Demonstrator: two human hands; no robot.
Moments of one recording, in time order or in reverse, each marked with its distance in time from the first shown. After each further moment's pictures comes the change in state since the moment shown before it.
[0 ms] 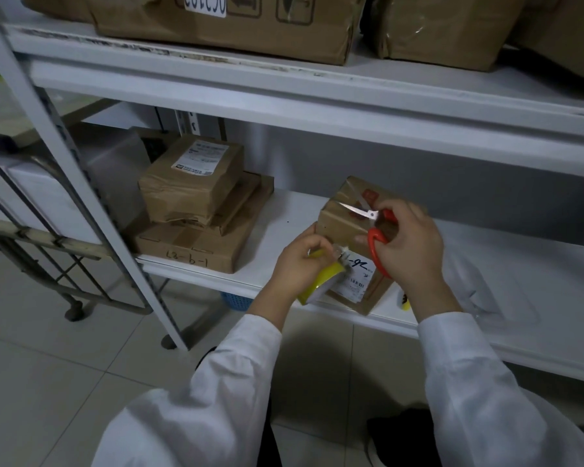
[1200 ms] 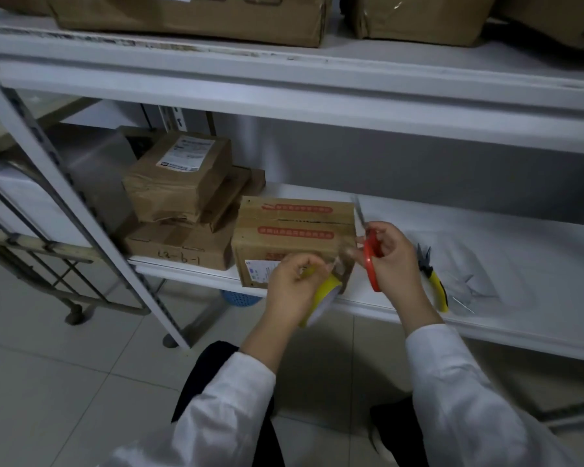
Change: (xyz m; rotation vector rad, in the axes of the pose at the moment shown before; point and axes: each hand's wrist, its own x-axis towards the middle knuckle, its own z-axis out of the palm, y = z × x) left_hand -0.034 -0.015 0.020 -0.015 0.174 -0.063; right_hand -0.031 0.023 0.029 0.706 -0.119 0.354
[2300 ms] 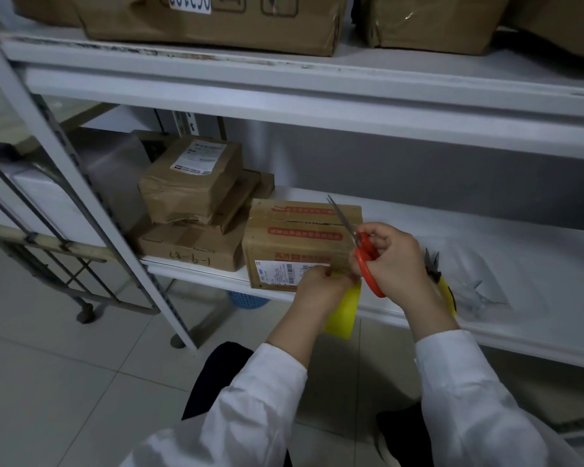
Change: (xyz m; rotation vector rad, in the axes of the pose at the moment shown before) left_hand -0.008 0.034 0.019 0.024 -0.128 -0.431; right_hand -0.017 -0.047 0.004 -0.139 -0.149 -0.026
